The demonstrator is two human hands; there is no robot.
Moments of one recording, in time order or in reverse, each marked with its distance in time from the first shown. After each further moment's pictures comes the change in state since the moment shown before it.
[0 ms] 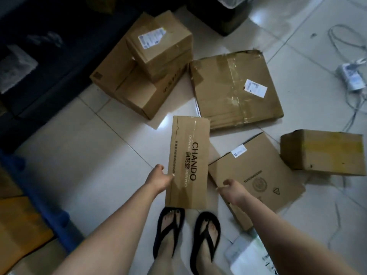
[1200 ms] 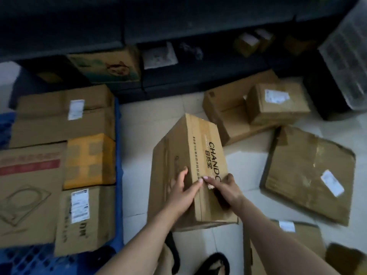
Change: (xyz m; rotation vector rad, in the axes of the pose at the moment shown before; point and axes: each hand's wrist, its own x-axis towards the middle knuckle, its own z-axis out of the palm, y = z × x) left_hand -0.140 -0.115 -0.149 -0.731 0.297 0.035; right_hand -0.107 -0.212 0.139 0.054 -0.183 -0.418
